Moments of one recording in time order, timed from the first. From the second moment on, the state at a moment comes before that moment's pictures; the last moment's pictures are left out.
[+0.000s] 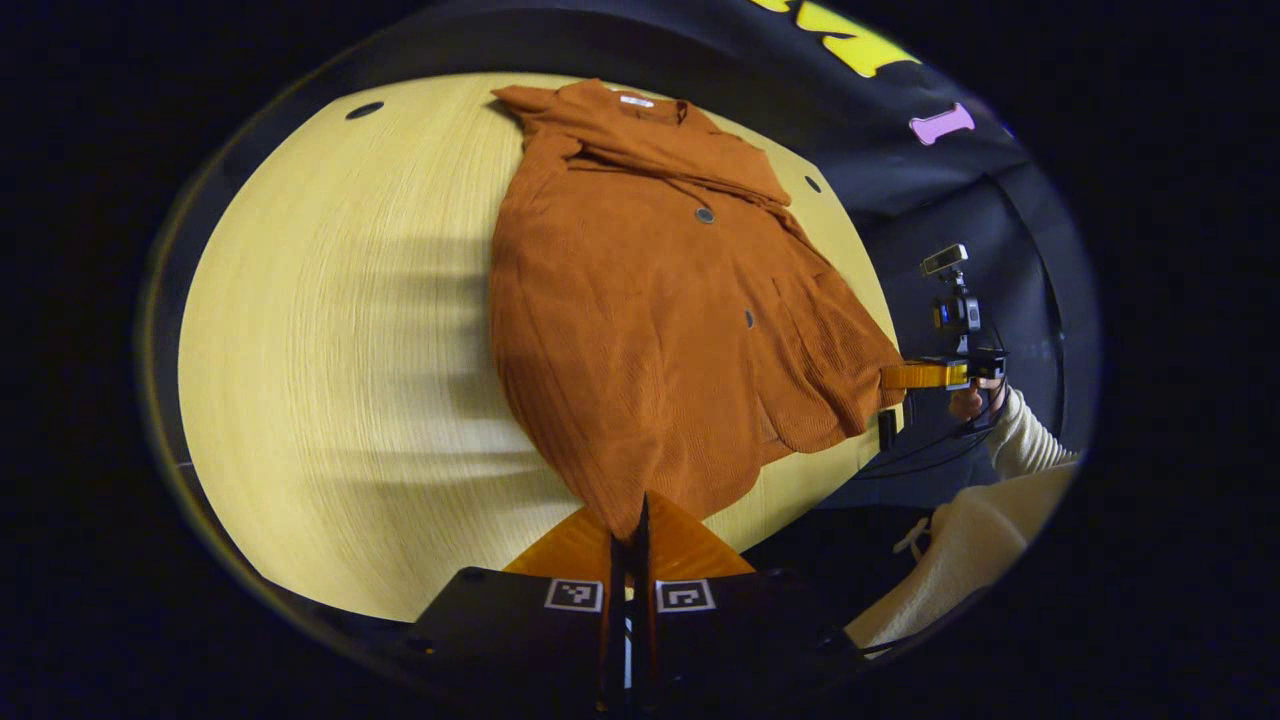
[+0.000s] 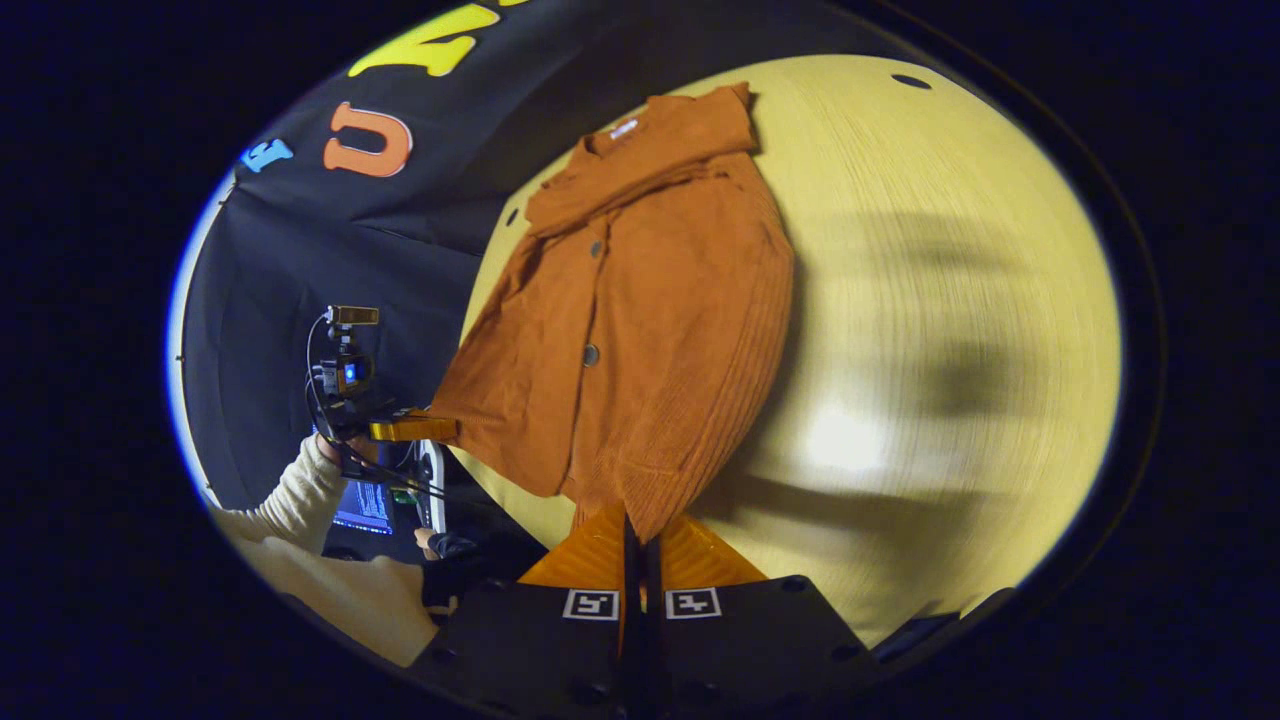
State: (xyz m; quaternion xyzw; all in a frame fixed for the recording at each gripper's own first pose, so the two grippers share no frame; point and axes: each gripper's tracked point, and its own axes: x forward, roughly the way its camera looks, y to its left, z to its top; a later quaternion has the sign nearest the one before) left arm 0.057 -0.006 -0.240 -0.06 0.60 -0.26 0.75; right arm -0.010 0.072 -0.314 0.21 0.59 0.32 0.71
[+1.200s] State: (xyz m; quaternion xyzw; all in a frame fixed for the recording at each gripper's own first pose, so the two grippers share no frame) left arm 0.386 -0.044 -0.112 0.03 0.33 -0.25 0.91; right arm 0.288 0.115 -0.176 0.15 0.38 0.27 0.87
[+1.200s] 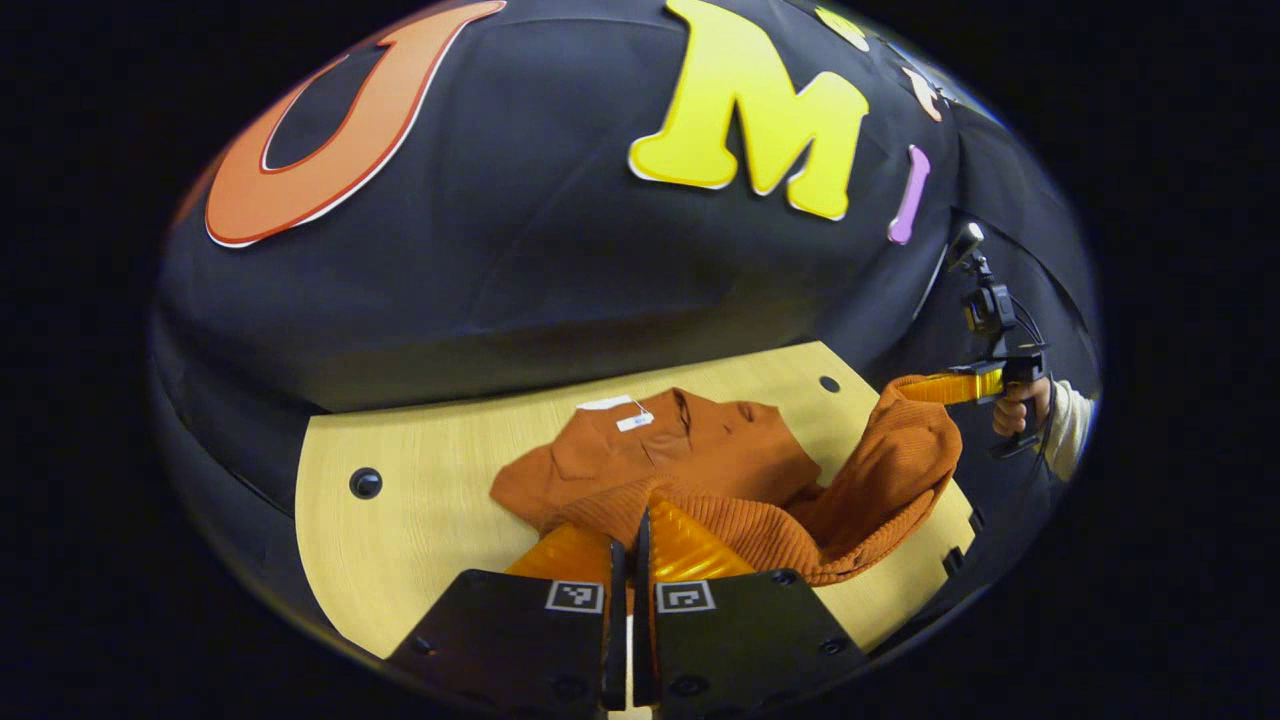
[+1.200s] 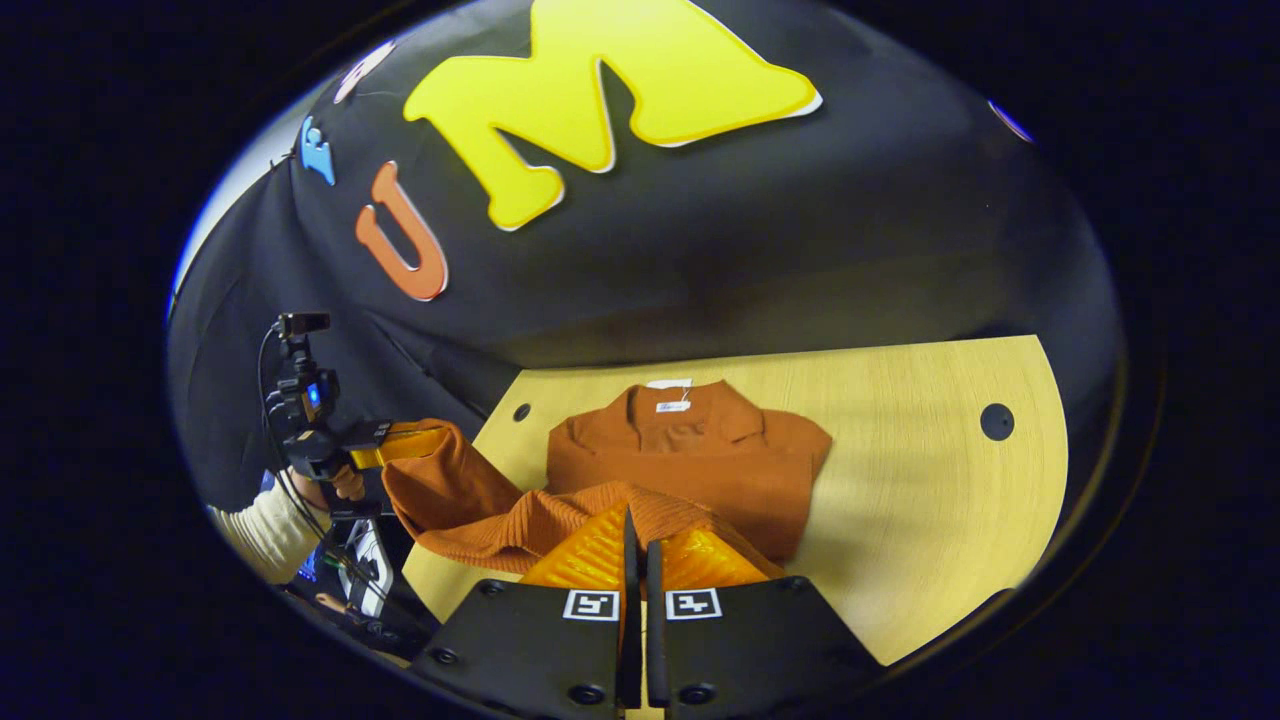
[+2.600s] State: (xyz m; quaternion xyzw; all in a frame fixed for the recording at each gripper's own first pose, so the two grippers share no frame) left arm 0.547 -0.036 -0.267 -0.40 0.31 -0.05 0.86; right arm 0.444 0.107 -0.324 0.49 0.34 0.00 0.80
